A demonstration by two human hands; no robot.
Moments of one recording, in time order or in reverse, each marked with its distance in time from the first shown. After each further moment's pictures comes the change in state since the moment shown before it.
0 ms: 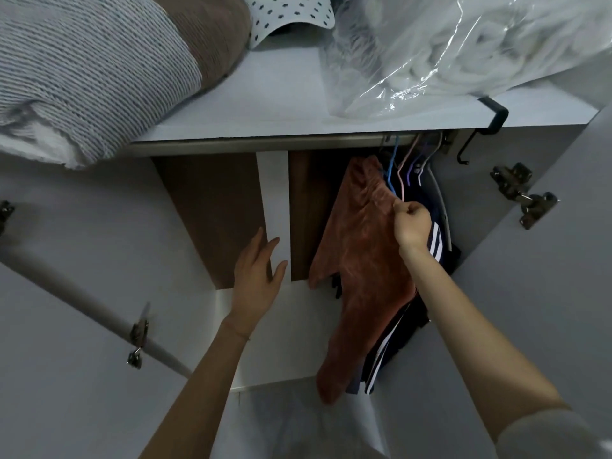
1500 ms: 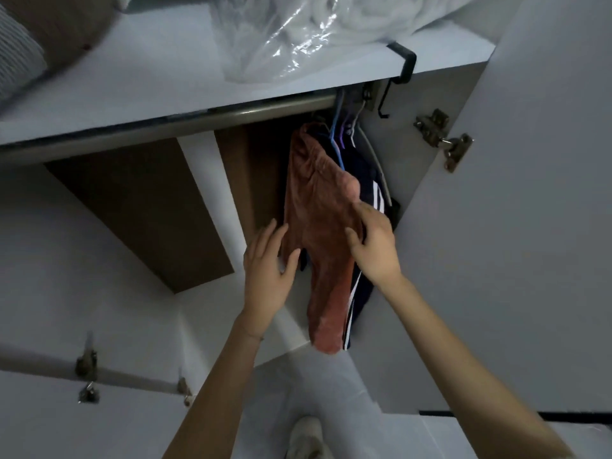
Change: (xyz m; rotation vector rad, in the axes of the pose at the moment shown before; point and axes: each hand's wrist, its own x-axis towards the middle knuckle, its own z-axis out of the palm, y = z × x) left_hand -0.009 0.065 0.051 -0.228 -0.159 0.127; right_hand -0.080 0.046 -0.060 -0.541 -0.120 -0.405
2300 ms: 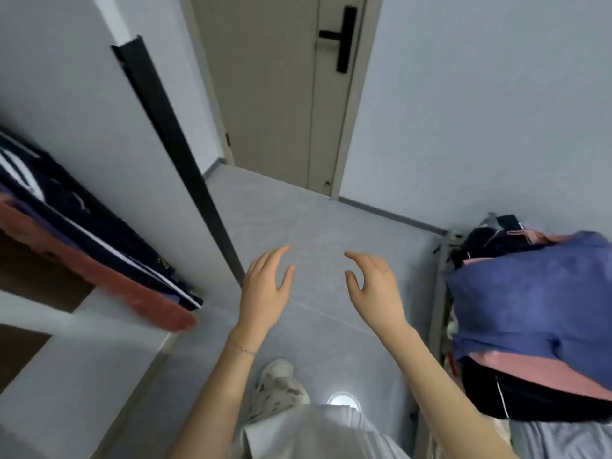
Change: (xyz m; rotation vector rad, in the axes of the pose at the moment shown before) left_hand -0.370 0.279 0.210 -0.157 -0.617 0.493; right_hand -0.537 0.171 -0.273 -0.207 0.353 0.649
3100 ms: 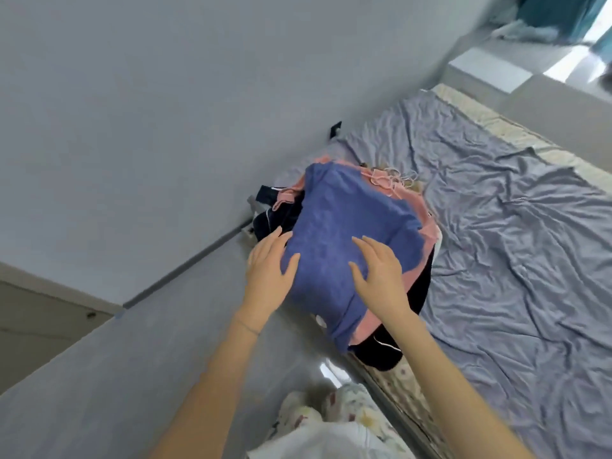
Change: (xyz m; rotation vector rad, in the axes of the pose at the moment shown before) left_hand 0.191 0.342 0.446 -0.151 -0.844 0.731; right_hand 0.003 0.365 -0.236 -0.174 0.612 0.921
